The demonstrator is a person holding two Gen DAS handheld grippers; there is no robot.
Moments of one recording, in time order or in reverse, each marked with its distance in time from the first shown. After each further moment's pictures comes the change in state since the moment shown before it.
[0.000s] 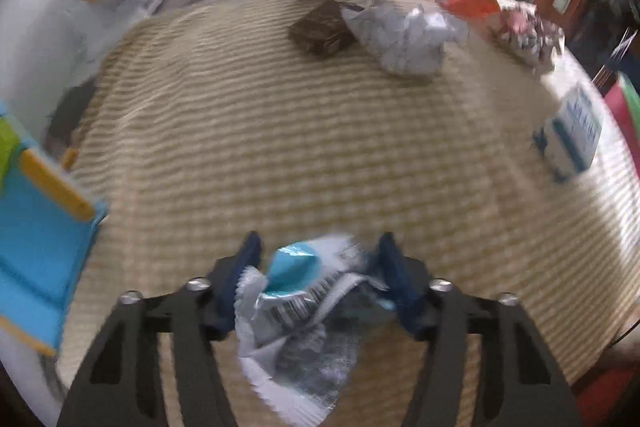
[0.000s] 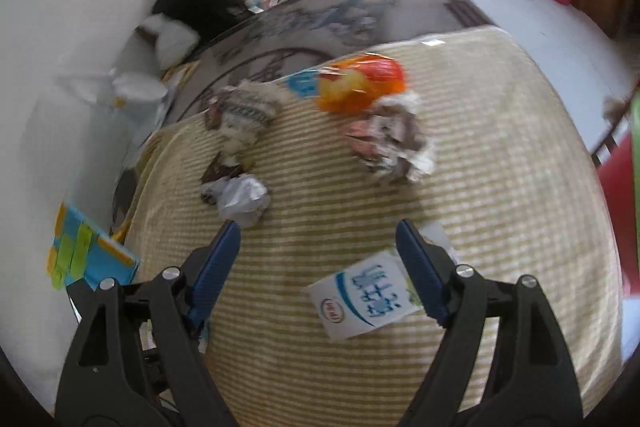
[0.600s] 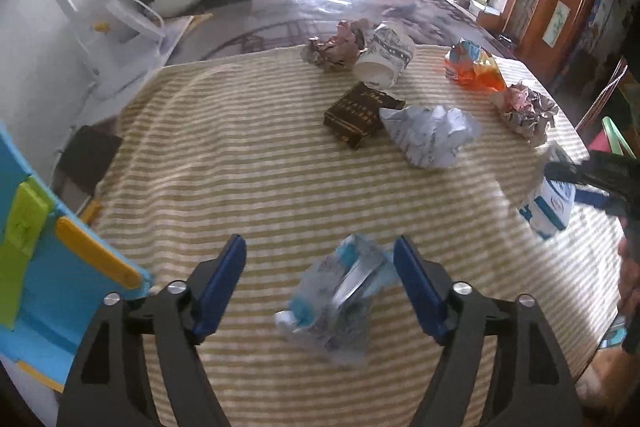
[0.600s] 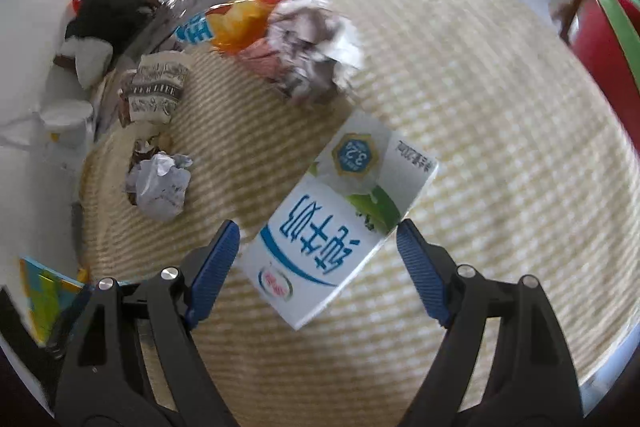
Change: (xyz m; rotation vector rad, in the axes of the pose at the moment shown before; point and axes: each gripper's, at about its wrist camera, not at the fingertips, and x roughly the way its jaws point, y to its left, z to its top) left arm -0.038 0.038 0.027 0.004 -0.146 -0.001; right arm 0.055 -0.007 -0.028 0.117 0.078 -0.171
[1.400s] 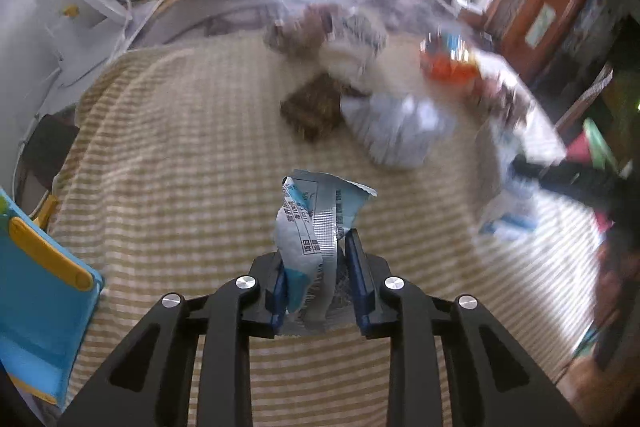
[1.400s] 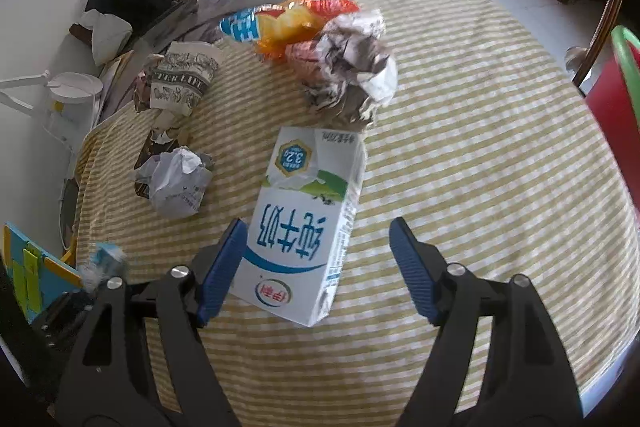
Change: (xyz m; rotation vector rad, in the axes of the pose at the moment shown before) left arm 0.014 -0.011 0.014 -0.042 0.041 -0.118; right arm 0.007 0.024 0.001 -0.063 -0.008 0.023
